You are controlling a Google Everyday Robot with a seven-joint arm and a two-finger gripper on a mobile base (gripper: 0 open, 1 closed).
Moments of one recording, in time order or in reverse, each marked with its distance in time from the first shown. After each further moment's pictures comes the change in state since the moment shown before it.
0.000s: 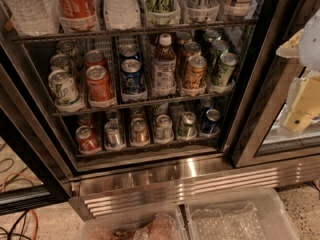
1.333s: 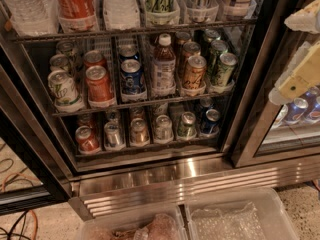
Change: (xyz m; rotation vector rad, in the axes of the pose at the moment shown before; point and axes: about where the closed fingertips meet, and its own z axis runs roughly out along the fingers) arm -0.024 -0.032 -0.036 0.080 -0.271 0.124
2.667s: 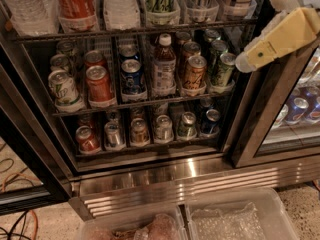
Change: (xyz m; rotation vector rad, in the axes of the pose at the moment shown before) arm -0.060 -0.012 -0.005 0.030 -0.229 0.140
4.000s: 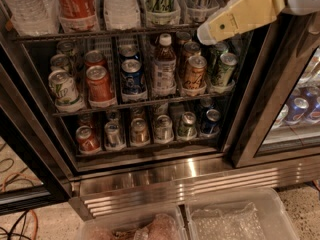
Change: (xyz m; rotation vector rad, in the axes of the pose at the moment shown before) arm -0.068 0.009 0.017 -0.010 -0.228 0.064
